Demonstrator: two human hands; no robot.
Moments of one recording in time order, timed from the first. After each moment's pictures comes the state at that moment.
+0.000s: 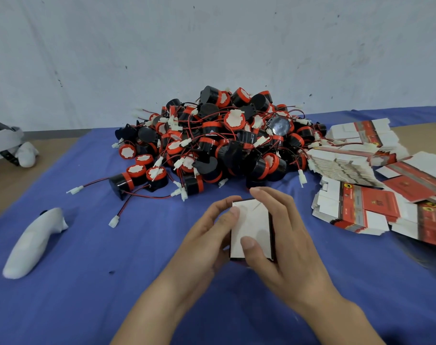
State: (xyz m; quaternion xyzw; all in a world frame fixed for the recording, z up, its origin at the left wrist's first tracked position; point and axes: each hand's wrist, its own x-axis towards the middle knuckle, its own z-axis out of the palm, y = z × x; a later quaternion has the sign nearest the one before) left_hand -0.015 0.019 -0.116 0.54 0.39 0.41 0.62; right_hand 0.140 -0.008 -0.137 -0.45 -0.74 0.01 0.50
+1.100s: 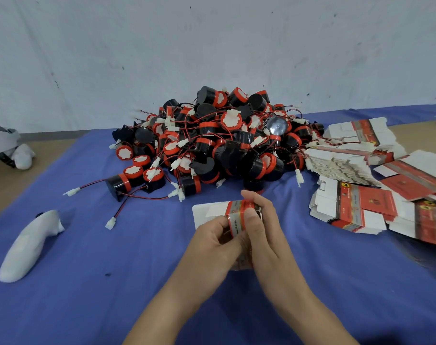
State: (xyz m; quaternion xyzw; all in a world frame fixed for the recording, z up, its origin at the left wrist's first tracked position) left_hand -0.005 0.012 -0.120 0.59 0.33 0.43 0.60; right_hand 0.118 0.000 -0.151 -0.44 -0.56 0.39 0.58
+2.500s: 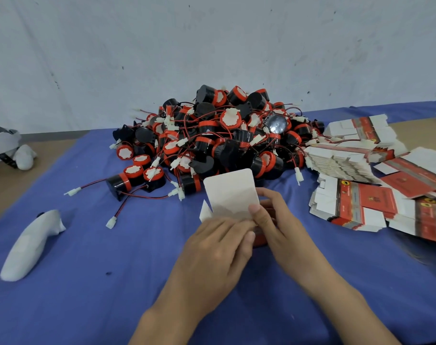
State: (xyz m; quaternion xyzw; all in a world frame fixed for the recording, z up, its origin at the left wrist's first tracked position) left_hand -0.009 0.015 -0.141 0.86 0.31 0.40 -0.04; right_hand 0.158 0.024 -0.153 -0.49 -0.62 0.34 0.52
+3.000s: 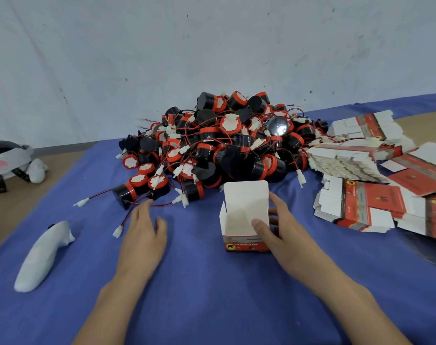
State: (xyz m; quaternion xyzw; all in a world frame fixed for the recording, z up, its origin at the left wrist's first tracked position) left_hand -0.101 0.093 -0.164 0.64 0.67 0.36 0.10; right_hand 0.171 0.034 -0.166 -0.55 -0.62 0.34 0.45
